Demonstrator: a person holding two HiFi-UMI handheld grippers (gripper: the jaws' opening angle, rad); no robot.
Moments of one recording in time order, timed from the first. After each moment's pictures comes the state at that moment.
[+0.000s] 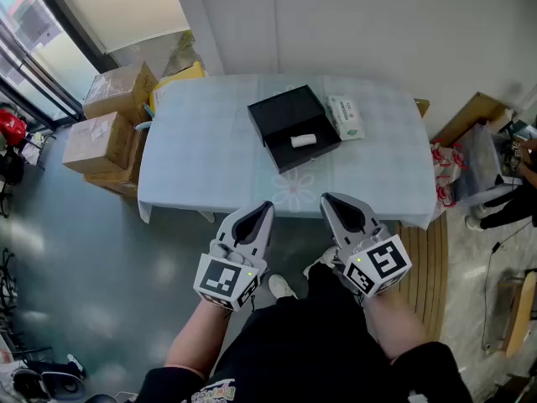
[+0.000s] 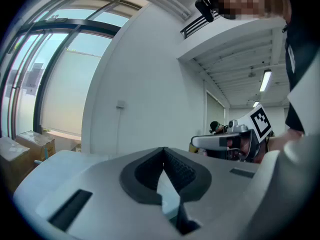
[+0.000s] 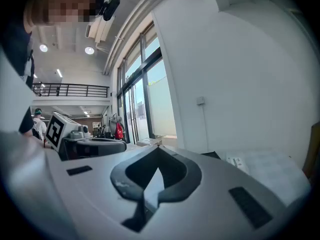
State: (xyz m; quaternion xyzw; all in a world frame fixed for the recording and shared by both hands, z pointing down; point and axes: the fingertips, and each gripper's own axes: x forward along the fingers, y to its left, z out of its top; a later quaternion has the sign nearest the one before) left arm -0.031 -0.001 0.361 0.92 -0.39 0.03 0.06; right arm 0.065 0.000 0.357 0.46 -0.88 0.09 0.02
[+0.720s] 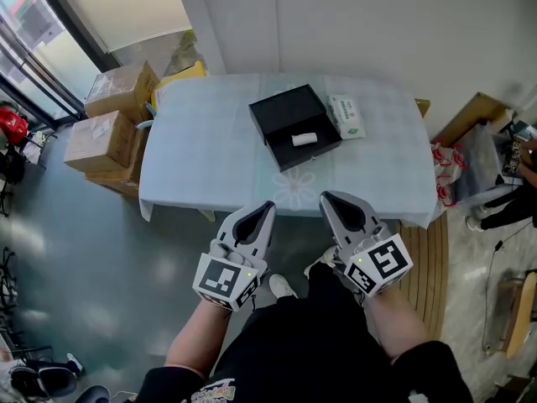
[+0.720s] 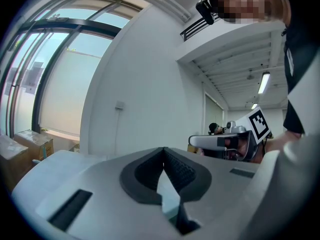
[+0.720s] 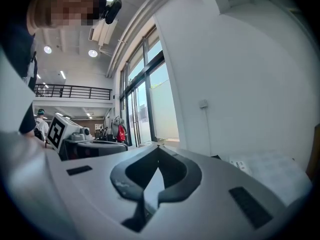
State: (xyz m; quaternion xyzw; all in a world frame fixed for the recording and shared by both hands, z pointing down) left arm -0.030 0.008 0.357 0.92 -0.38 0.02 0.06; right arm 0.061 0.007 0.349 0.45 -0.89 0.08 0.00
